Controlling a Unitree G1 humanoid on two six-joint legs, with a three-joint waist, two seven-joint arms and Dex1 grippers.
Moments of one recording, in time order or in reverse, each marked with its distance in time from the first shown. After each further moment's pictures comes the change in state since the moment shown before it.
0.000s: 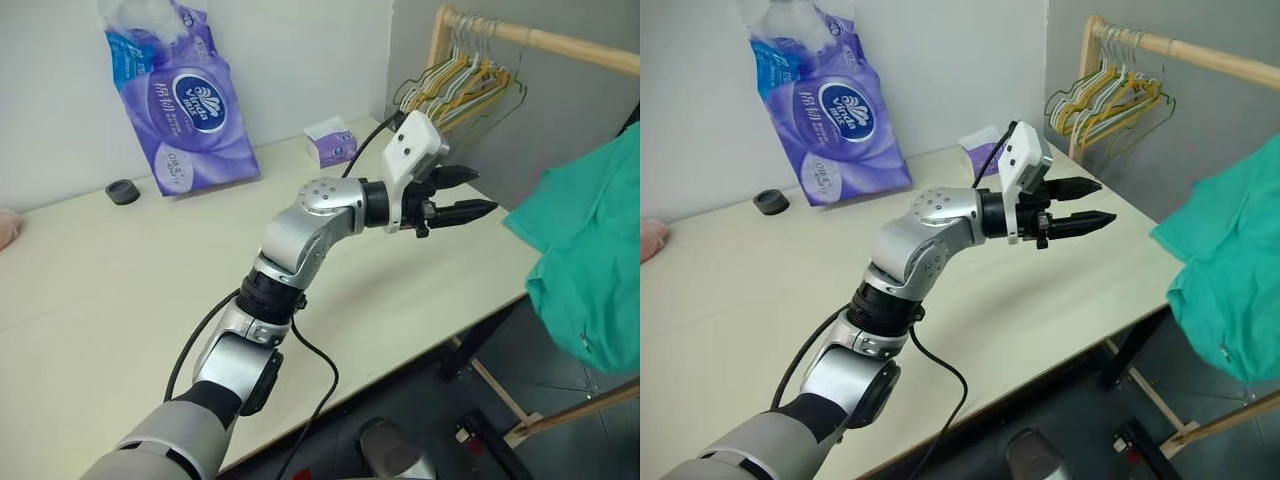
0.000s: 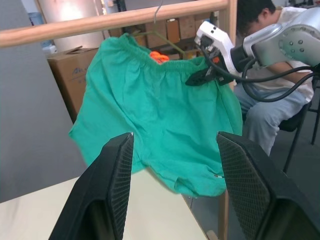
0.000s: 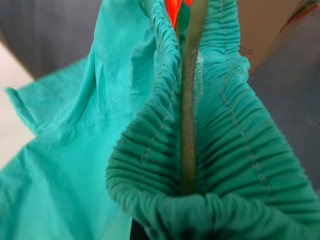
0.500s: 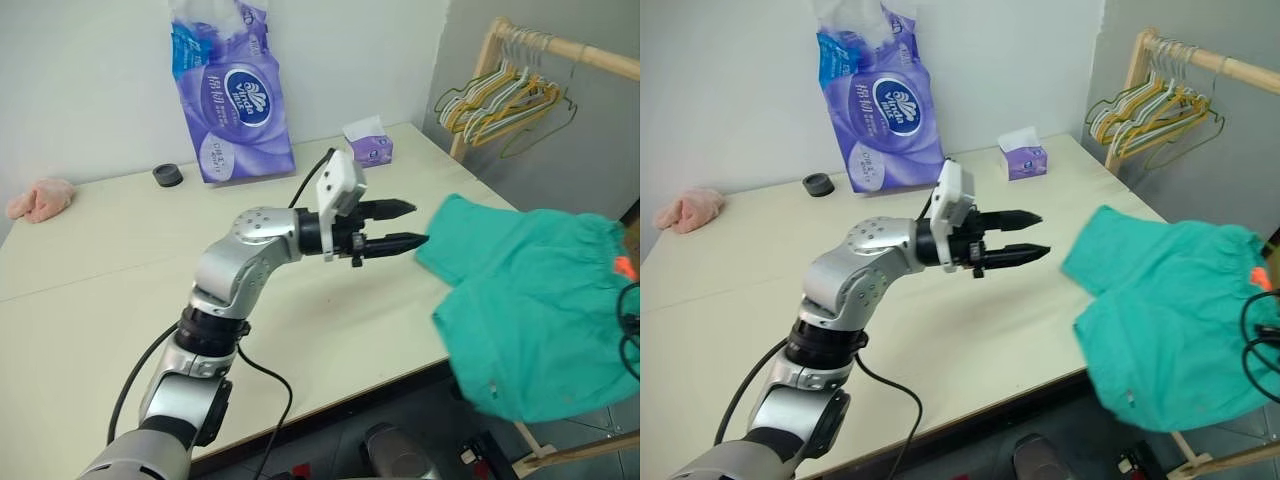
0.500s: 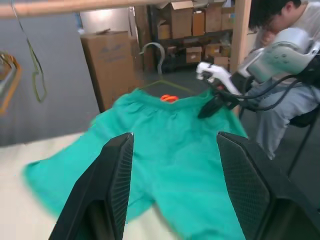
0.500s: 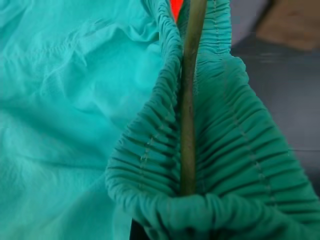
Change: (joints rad) left arm 0.211 0.200 0.049 -0.215 -0.105 0.050 -0.094; right arm 0.410 0.151 -0.082 -0.306 0.065 0.220 0.046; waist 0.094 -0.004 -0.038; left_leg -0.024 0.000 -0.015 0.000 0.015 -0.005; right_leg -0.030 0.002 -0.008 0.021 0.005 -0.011
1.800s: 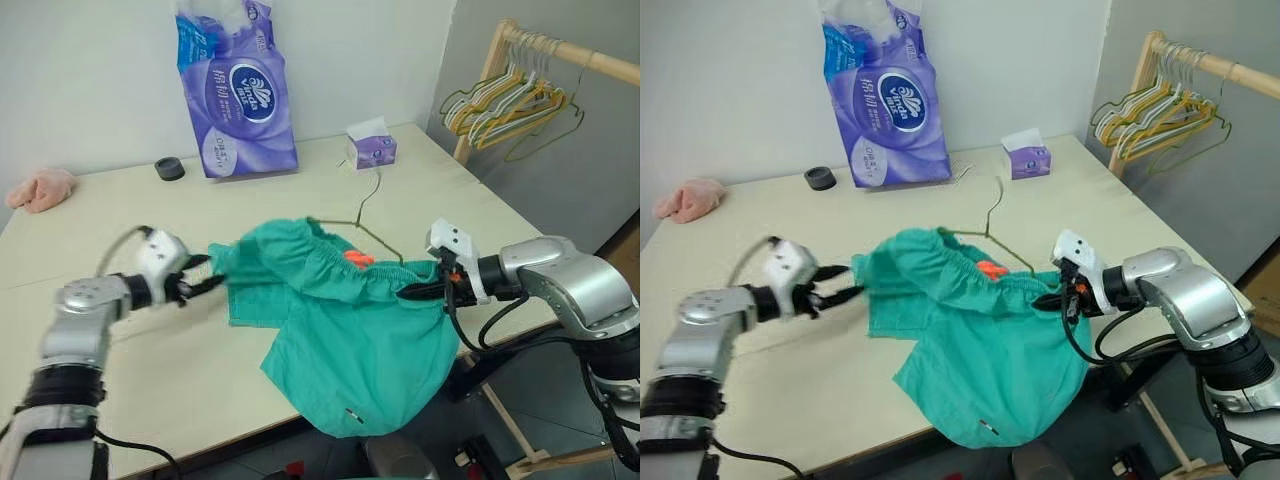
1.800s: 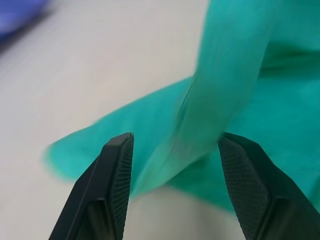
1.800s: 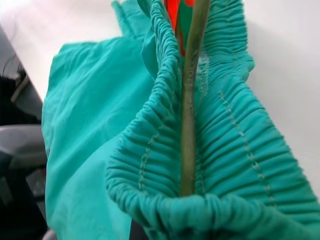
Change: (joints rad) left arm 0.414 0.553 0.418 0.544 0.212 -0.454 -0.106; right arm -0.514 0.221 0.800 -0.385 0.120 -0.019 0.535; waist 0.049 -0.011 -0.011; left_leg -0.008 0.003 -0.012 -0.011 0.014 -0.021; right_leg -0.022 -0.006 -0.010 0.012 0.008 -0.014
